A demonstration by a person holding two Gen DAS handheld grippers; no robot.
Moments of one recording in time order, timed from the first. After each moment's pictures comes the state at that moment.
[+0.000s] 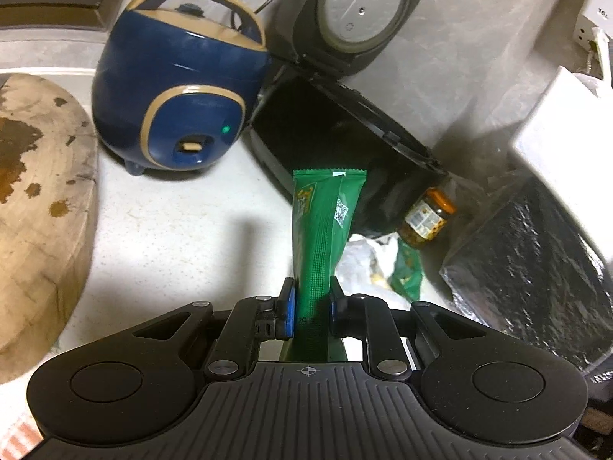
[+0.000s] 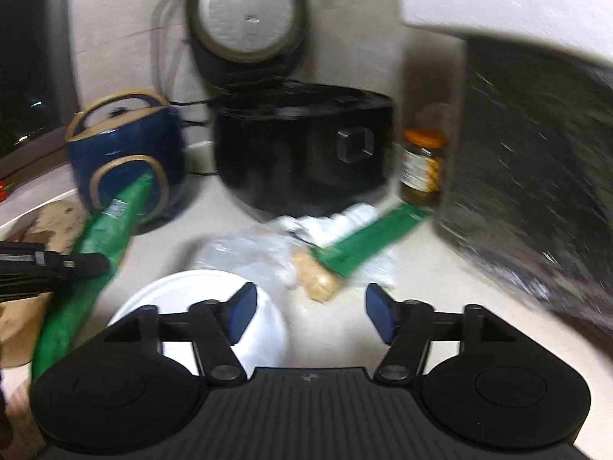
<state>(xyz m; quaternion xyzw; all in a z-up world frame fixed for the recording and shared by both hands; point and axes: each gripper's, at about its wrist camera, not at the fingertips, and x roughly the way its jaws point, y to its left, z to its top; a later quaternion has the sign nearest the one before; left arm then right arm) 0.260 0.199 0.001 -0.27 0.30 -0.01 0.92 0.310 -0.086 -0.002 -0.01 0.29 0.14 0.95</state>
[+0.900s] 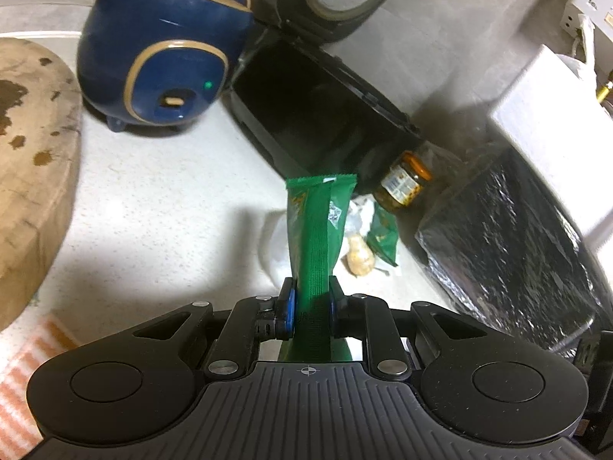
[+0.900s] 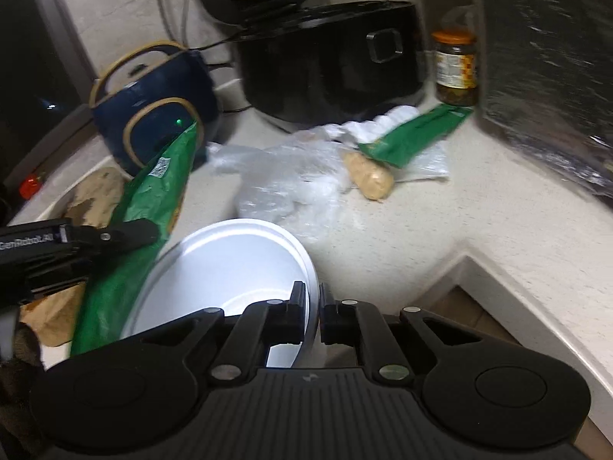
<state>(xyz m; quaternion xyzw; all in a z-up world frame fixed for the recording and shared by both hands) 0.245 0.194 -0.013 -0.28 0.33 -0.06 0.90 0.295 -0.084 -0.032 0.06 0.39 0.19 0.90</state>
